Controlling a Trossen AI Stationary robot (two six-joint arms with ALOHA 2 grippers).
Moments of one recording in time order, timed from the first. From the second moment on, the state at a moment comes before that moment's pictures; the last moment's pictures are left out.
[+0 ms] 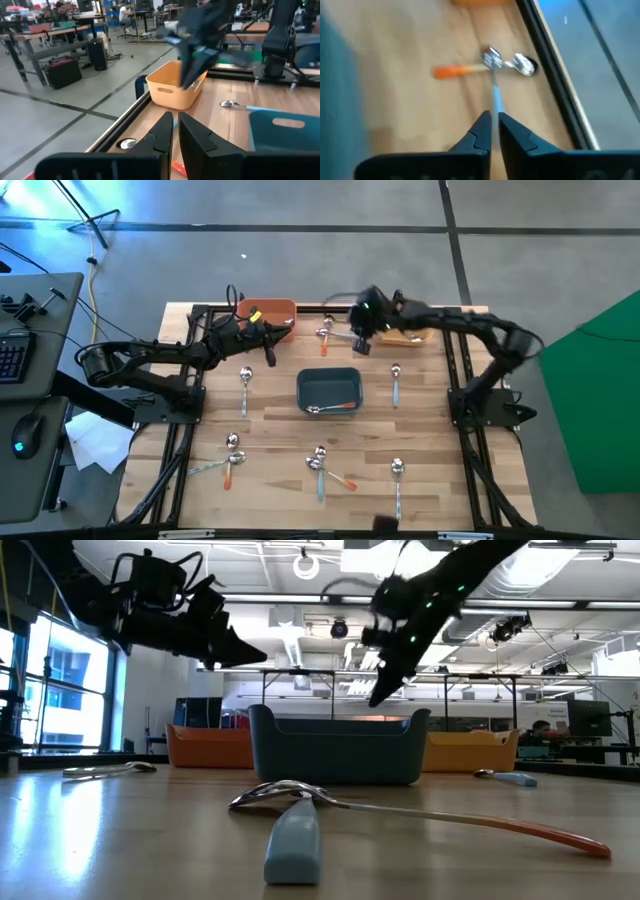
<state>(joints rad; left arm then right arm) 0.56 1.28 0.39 0.81 0.16 0.07 -0.55 1.68 1.22 -0.45 -0.02 -0.33</state>
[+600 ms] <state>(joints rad) 0.56 1.29 0.39 0.81 0.20 0.05 -0.65 2.13 1.62 -0.76 -0.13 -0.51</state>
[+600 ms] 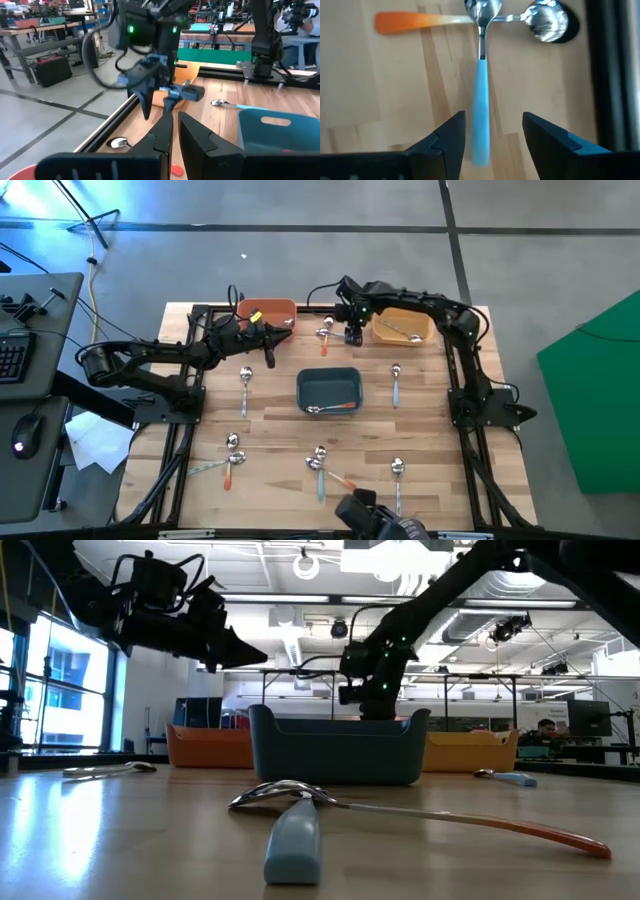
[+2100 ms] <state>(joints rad) 0.53 1.31 0.40 0.82 0.26 -0.07 -0.52 1.79 1.16 0.13 -0.38 -0.21</state>
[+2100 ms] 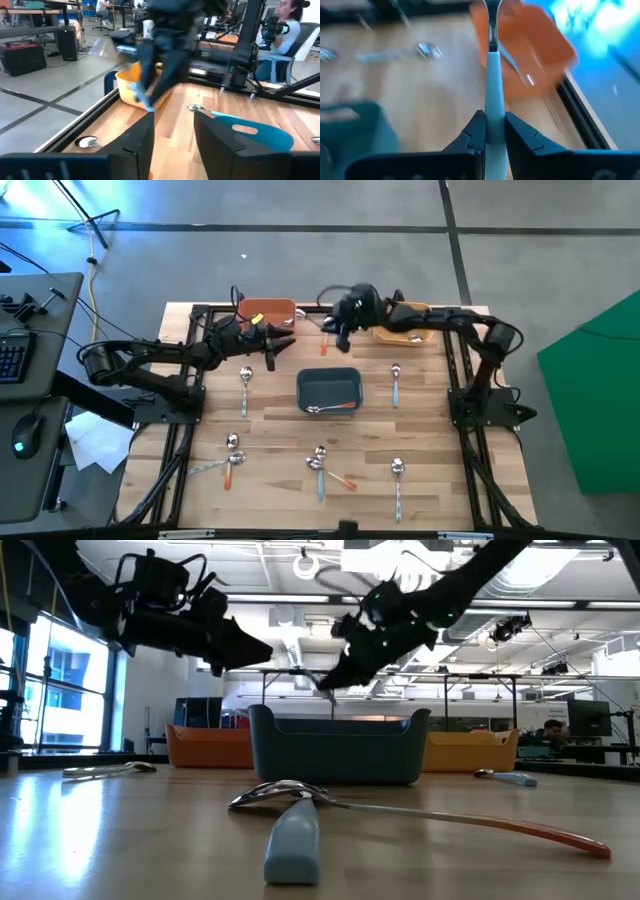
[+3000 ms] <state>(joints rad) 0.45 1.46 0.55 1.08 0.31 -0.12 -0.34 1.73 1.03 0.54 -0.37 -0.15</state>
